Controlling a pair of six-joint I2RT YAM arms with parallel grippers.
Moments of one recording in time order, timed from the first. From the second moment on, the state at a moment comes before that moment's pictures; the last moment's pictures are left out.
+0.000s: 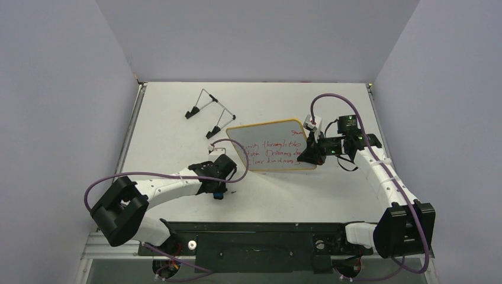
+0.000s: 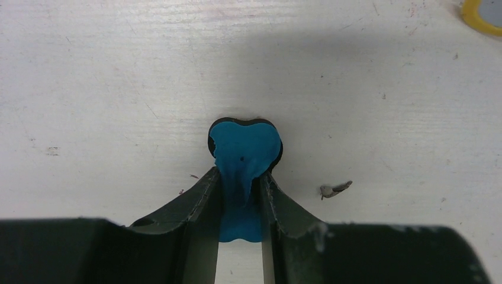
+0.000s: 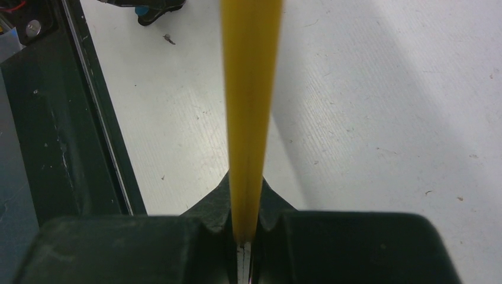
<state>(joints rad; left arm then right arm) -0.82 1.41 0.71 -0.48 -0.38 -0.75 0.12 1.26 0.99 -0.74 -0.92 -0.64</state>
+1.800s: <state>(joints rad) -1.23 1.69 1.16 0.59 -0.84 -0.22 0.13 1.24 0.97 -0.69 -0.92 -0.47</state>
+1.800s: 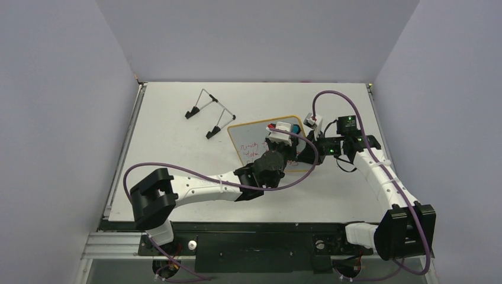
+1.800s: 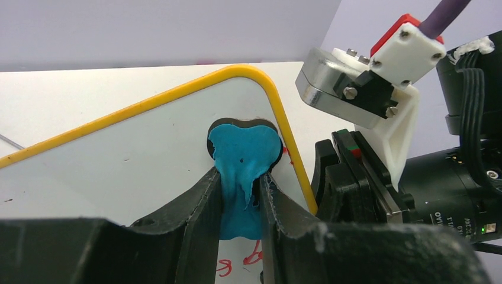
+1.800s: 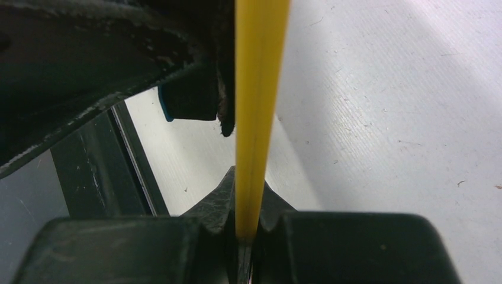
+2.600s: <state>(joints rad) -1.19 1.64 1.13 0.53 -0.70 -0.31 0.13 1.24 0.99 -0.77 -0.90 -0.58</state>
